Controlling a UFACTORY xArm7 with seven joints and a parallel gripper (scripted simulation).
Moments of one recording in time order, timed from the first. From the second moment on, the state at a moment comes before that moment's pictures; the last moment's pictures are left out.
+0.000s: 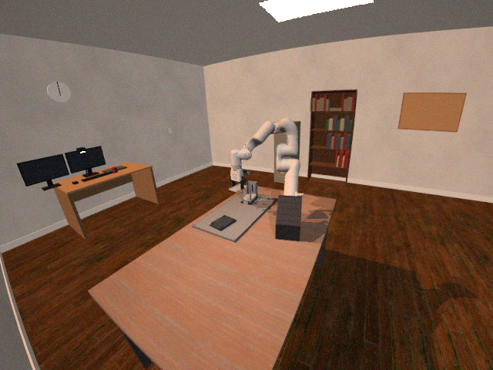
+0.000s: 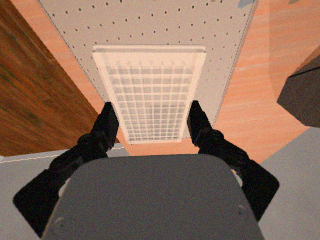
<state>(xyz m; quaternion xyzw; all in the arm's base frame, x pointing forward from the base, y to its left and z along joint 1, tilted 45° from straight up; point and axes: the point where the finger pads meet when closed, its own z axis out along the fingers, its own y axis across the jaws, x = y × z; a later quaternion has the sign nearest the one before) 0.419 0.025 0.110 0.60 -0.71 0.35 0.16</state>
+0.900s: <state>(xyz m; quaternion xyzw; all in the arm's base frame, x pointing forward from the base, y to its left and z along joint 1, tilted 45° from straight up) 0.423 0.079 0.056 0.60 -0.71 0.35 0.16</state>
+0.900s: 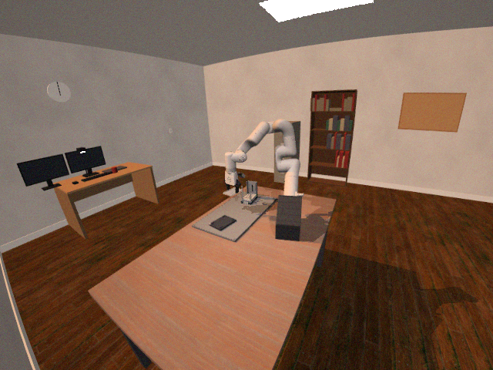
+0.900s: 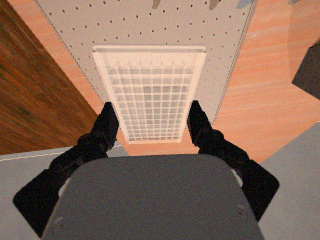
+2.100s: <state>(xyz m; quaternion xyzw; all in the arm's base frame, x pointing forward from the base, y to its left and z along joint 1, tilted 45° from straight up) 0.428 0.155 -0.020 0.60 -0.71 0.35 0.16</state>
